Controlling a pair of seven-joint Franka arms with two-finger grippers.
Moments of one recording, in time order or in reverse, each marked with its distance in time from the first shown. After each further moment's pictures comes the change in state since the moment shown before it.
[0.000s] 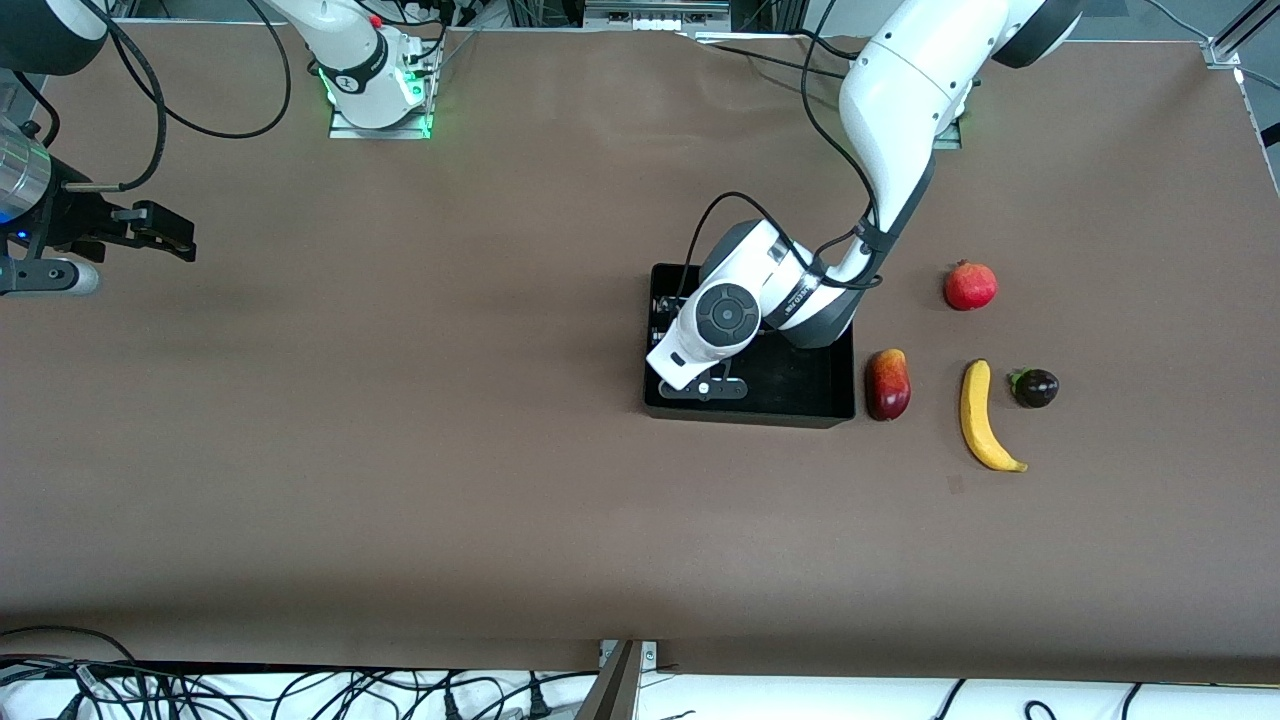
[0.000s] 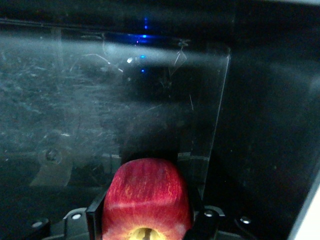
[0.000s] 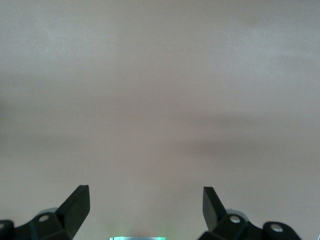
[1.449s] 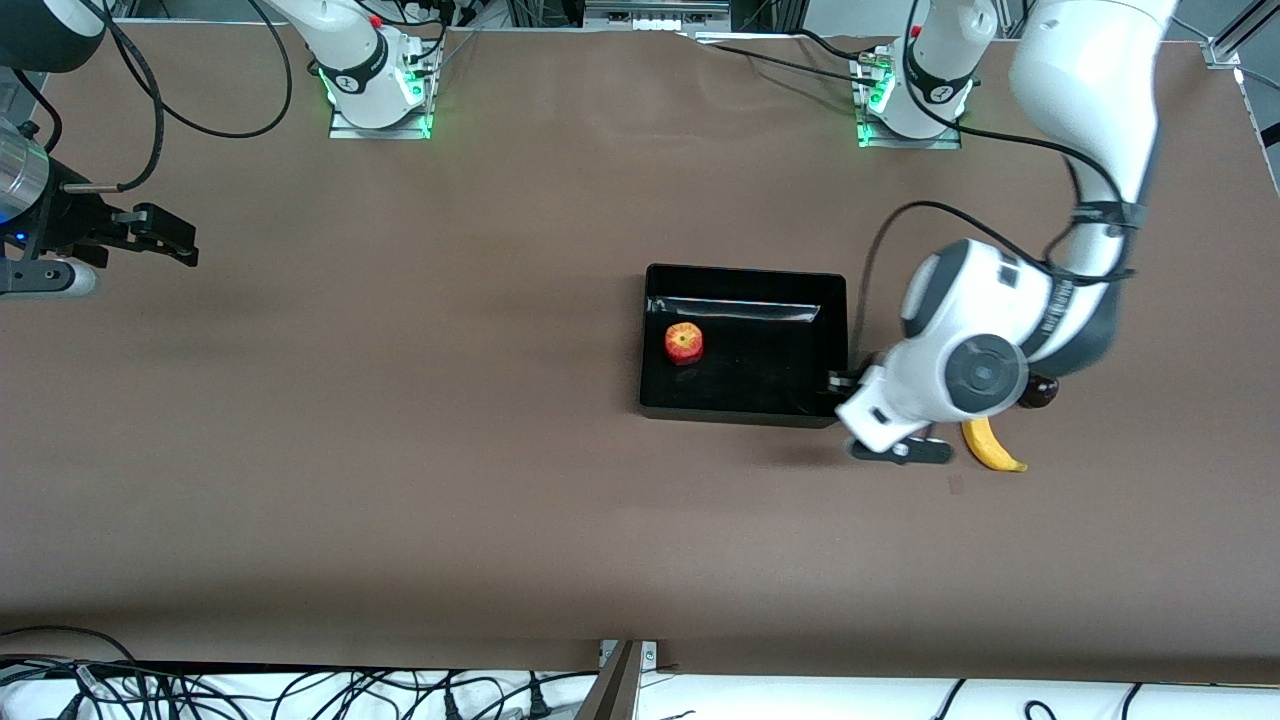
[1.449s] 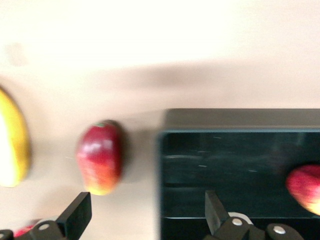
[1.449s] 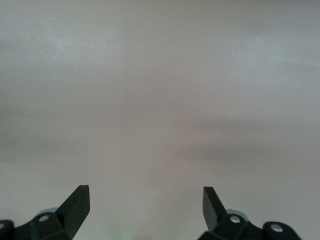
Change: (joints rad) left arm 0.367 -0.184 0.020 0.032 0.137 -0.300 0.371; right arm 0.000 0.000 0.000 0.003 0.020 0.024 0.000
